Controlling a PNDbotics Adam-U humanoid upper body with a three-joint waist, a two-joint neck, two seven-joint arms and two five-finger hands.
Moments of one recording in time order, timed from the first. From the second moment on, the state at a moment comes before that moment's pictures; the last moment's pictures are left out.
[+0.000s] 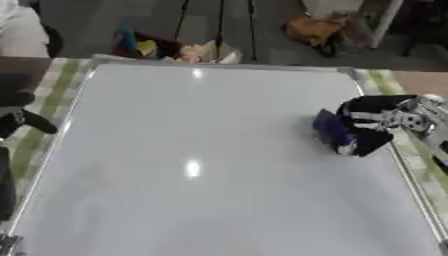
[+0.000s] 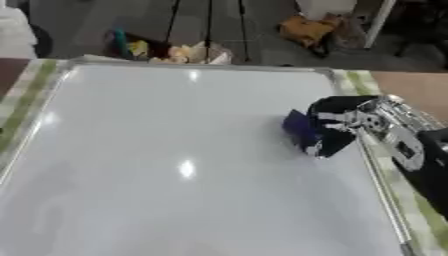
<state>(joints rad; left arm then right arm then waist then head) -0.41 0.13 -0.09 -1.98 -0.22 -0.27 0.18 -0.83 -0.83 0.35 -1.21 0.72 -0.19 0.64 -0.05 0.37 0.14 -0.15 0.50</state>
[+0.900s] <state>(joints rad) -0.42 0.13 -0.09 -1.98 -0.22 -0.27 0.17 -0.83 -0.83 0.41 -1.33 0.73 -0.20 0.72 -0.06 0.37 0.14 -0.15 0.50</state>
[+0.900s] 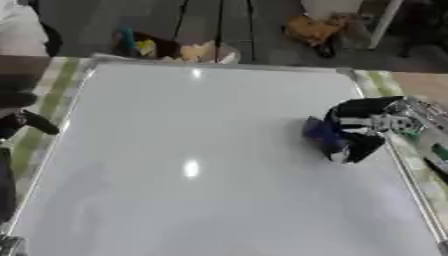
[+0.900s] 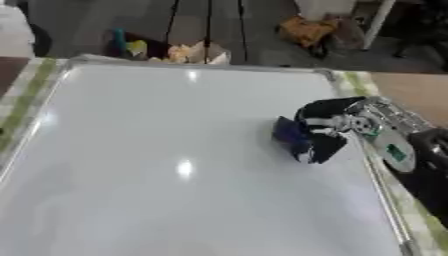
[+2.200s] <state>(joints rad) -0.42 0.13 -0.10 -1.98 -0.21 -0.27 0.17 -0.83 -0.83 0.41 -1.32 0.73 -0.17 0.72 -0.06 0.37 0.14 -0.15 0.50</state>
